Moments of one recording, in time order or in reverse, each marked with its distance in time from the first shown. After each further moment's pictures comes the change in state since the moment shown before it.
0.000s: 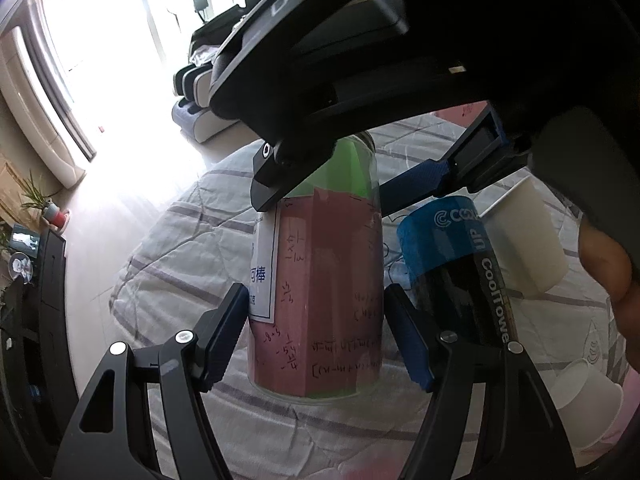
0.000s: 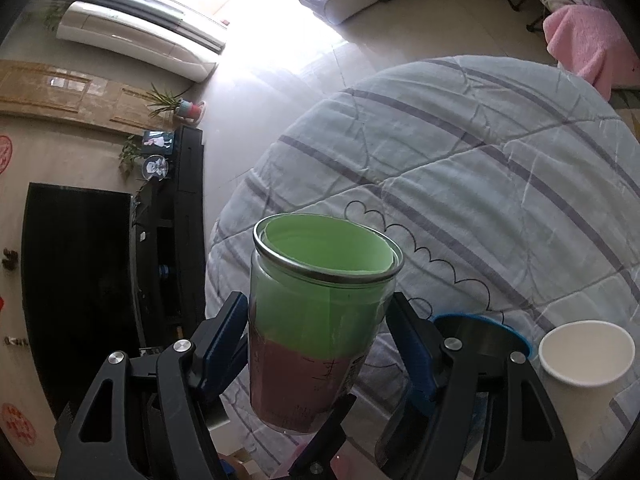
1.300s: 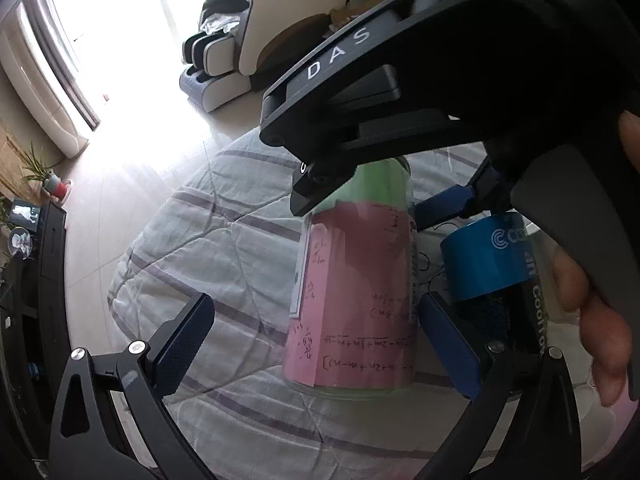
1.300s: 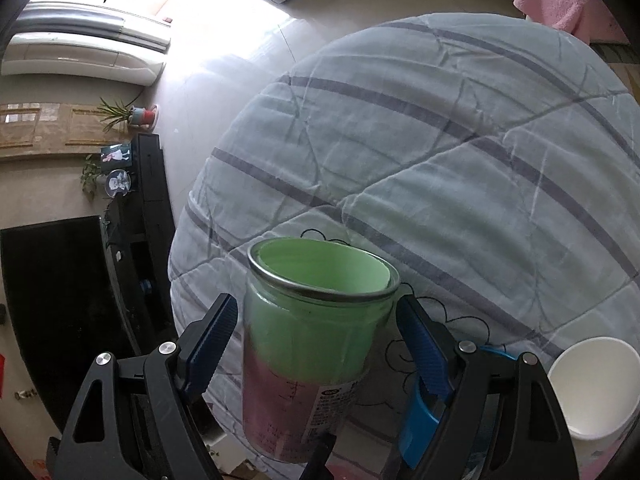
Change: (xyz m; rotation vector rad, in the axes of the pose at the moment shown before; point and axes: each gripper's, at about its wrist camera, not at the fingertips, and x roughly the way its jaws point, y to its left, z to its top) left arm 0.037 0.045 0.042 -0.062 0.118 0.009; right arm 0.044 -0.031 0.039 0.186 0.112 -0.088
